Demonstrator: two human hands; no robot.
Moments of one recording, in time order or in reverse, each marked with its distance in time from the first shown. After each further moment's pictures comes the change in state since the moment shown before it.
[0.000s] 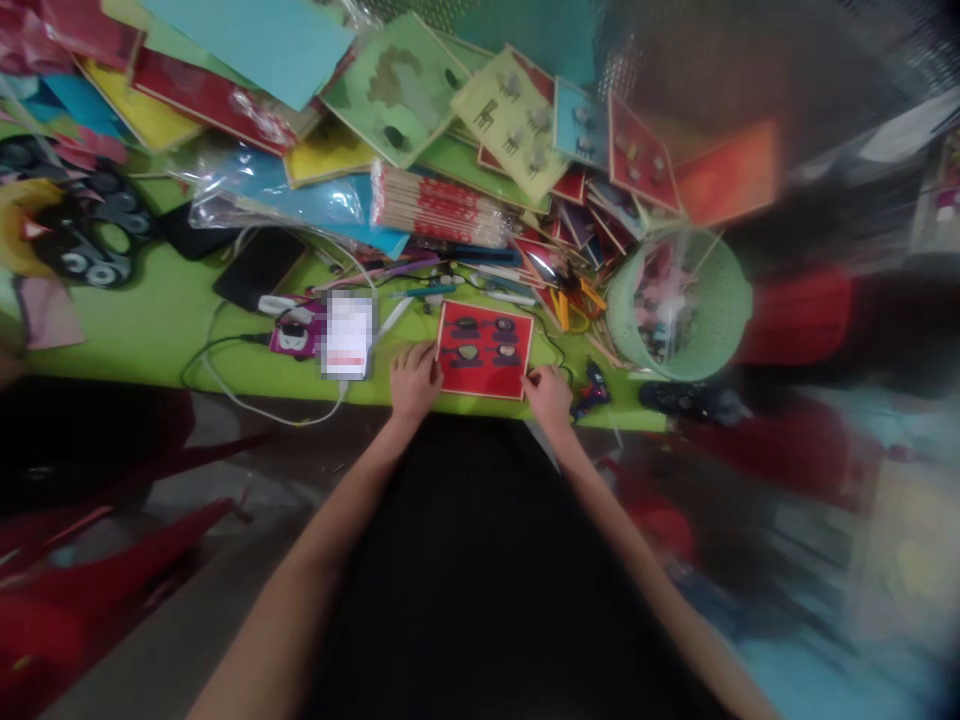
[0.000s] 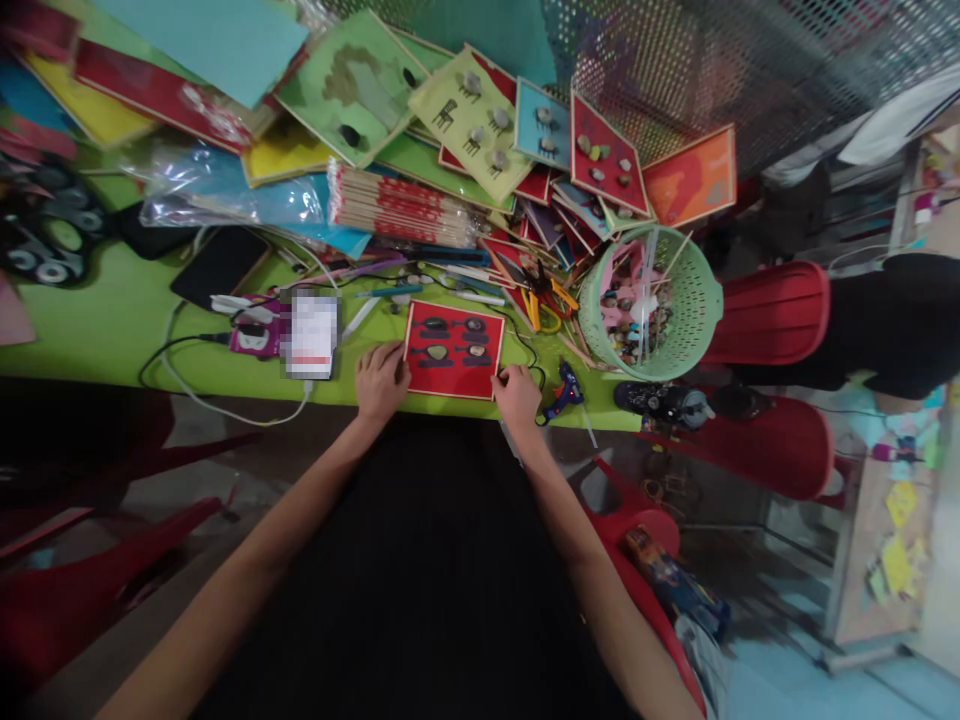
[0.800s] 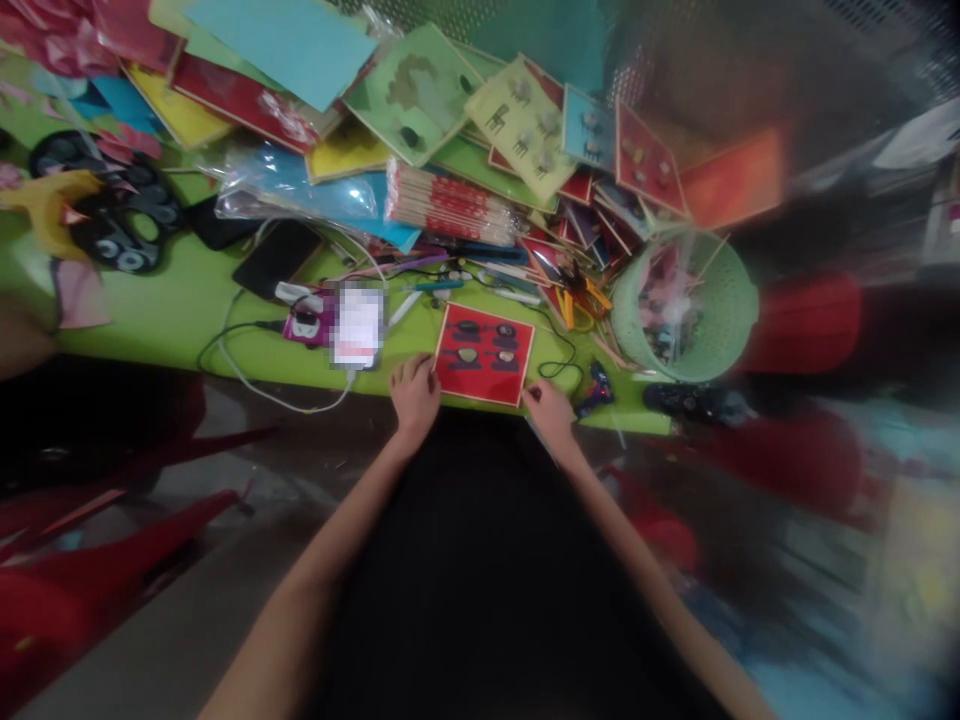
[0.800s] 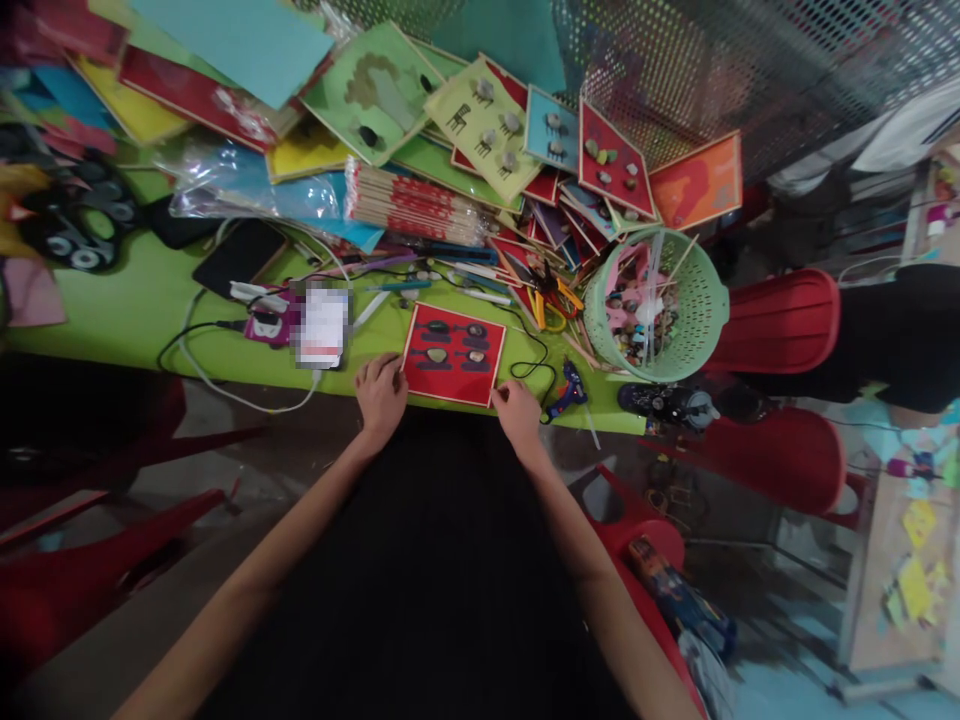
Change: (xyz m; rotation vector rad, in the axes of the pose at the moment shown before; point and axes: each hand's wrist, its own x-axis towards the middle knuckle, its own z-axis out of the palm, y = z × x) left_hand -0.040 0.007 -0.002 0.045 0.109 -0.136; right_hand -0.030 0.009 0.001 0.096 -0.117 -0.031
